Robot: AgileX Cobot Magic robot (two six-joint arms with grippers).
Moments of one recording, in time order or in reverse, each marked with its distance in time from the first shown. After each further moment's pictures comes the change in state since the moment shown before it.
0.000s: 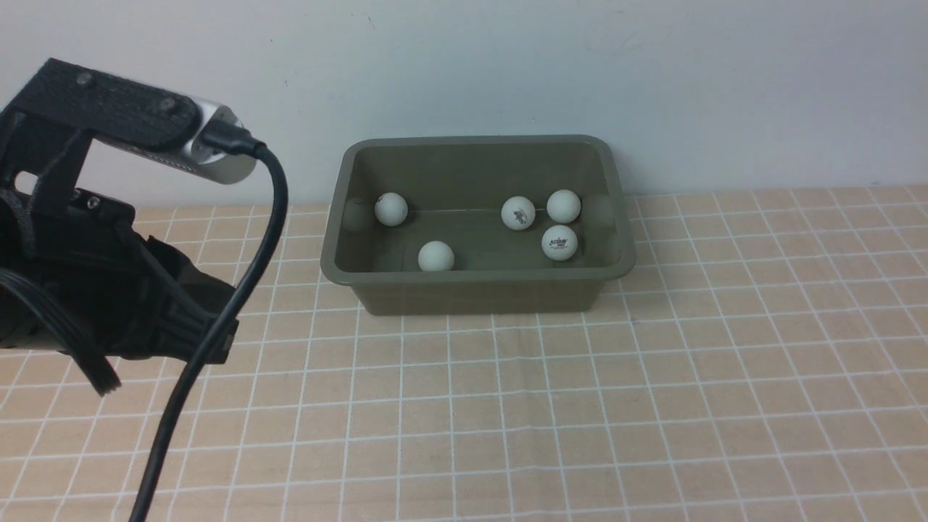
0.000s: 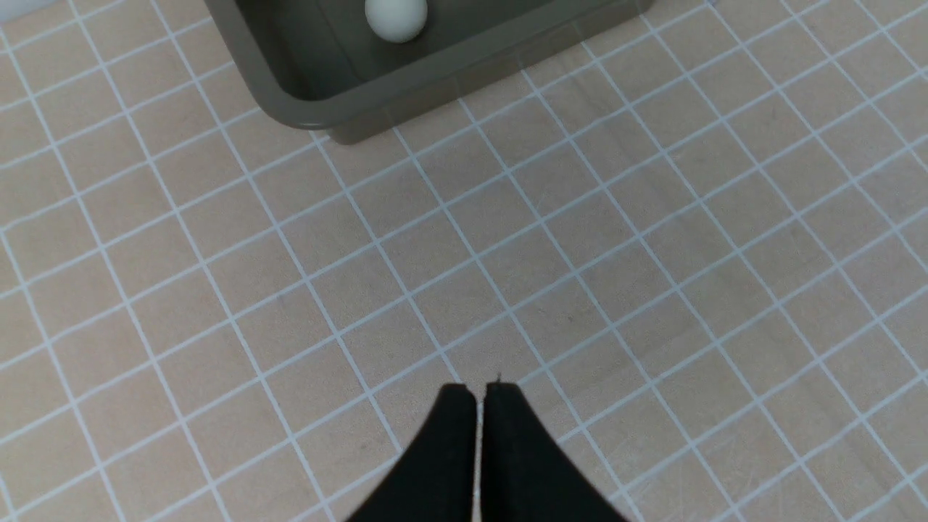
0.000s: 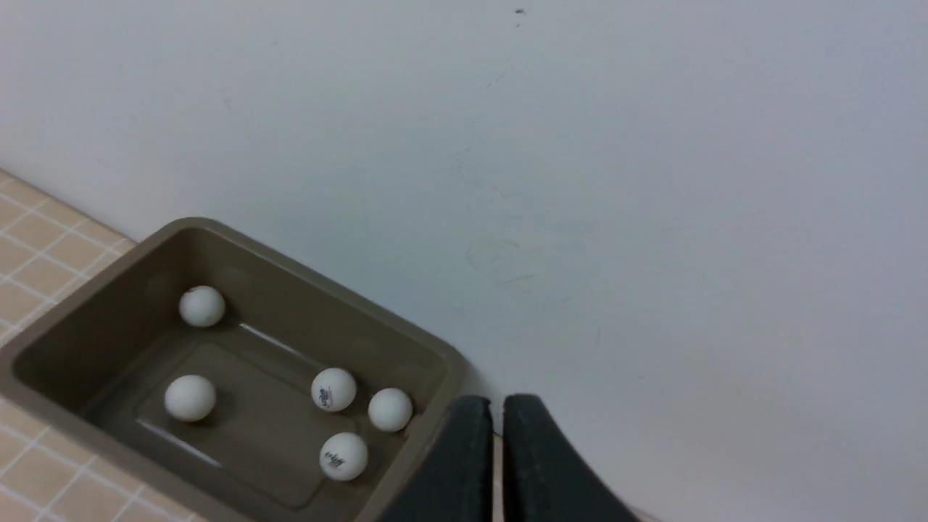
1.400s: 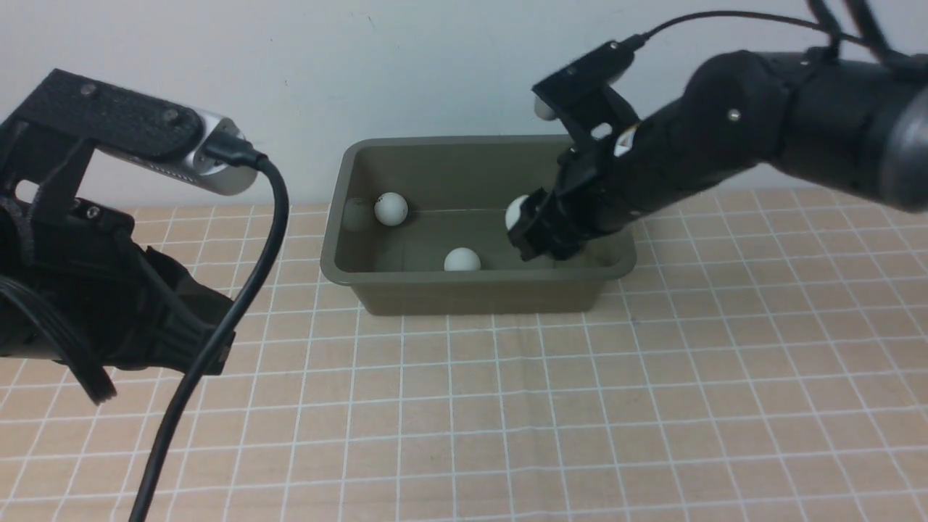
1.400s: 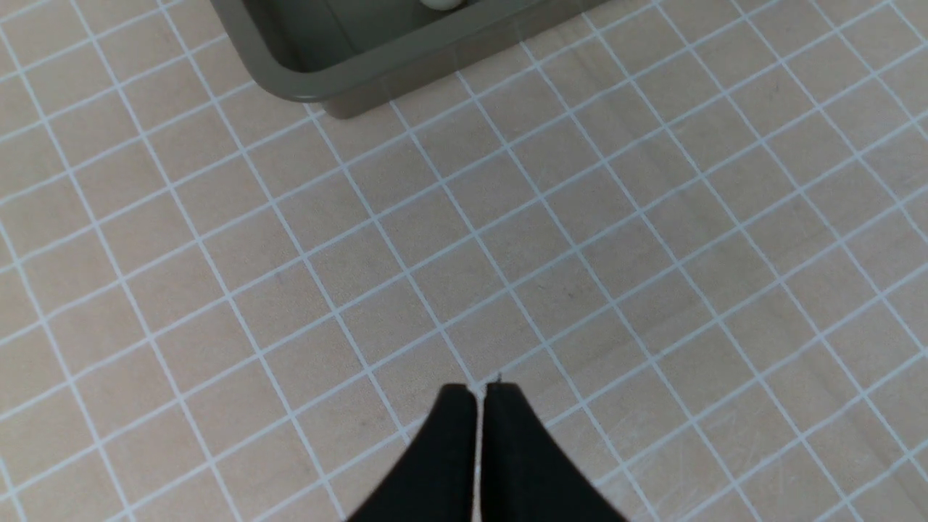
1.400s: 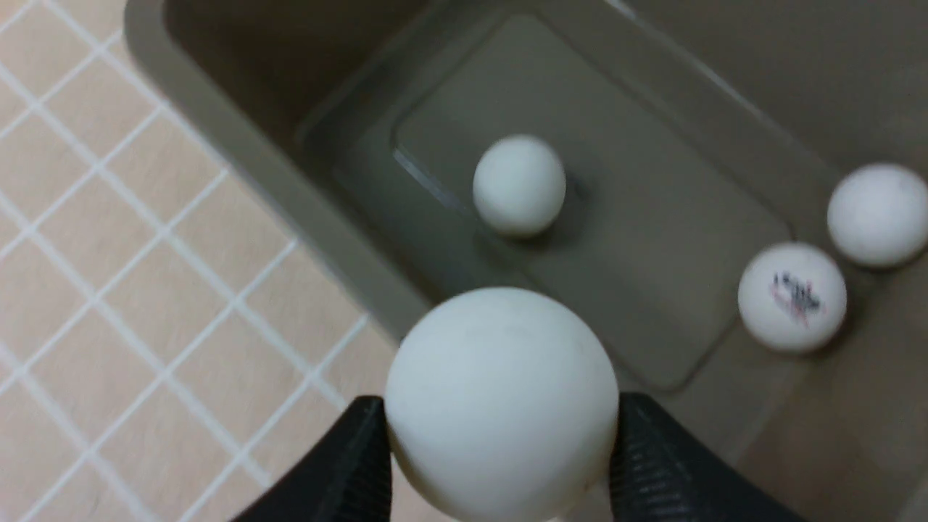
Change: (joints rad) right arm 0.166 0.672 0.114 0.274 -0.315 -0.175; left arm 0.000 0.000 0.000 0.003 0.029 0.000
